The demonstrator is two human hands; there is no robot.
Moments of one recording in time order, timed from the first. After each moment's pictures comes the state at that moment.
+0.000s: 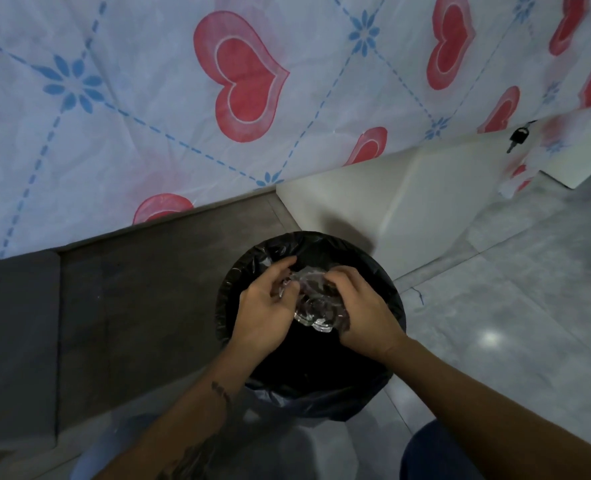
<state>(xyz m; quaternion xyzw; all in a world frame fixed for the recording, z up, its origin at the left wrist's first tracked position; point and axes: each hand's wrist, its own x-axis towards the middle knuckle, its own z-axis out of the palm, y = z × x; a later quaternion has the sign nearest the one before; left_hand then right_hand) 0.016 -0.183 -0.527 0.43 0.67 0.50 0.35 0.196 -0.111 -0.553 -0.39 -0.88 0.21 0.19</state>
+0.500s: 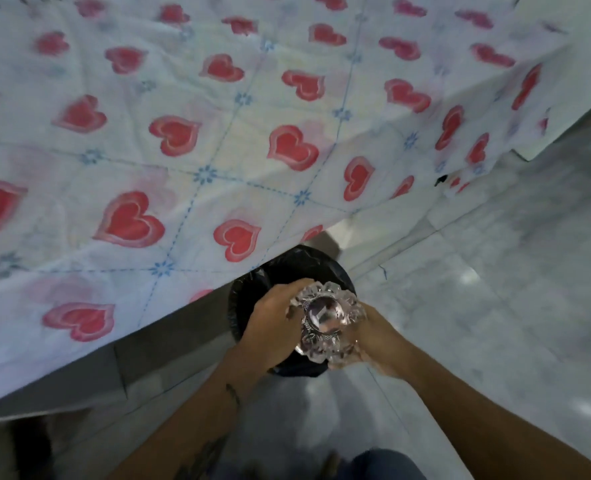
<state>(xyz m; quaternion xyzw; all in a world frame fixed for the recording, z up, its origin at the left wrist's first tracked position) 0.049 -0.215 -0.304 0.52 0.69 0.29 0.41 0.236 -0.168 -0.321 -0.54 -0.40 0.73 0.12</state>
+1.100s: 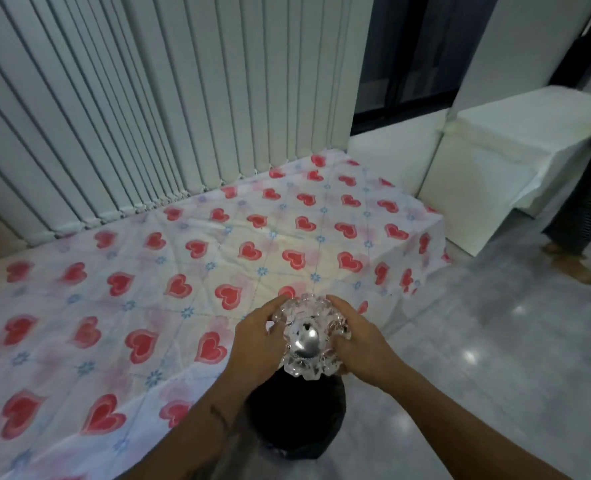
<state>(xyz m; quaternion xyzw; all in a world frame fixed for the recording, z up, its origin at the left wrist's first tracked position) 0.022 -0.217 -0.001 0.49 0.67 0.43 0.33 0.213 -0.176 0.003 -0.51 -0.70 0.45 0.23</state>
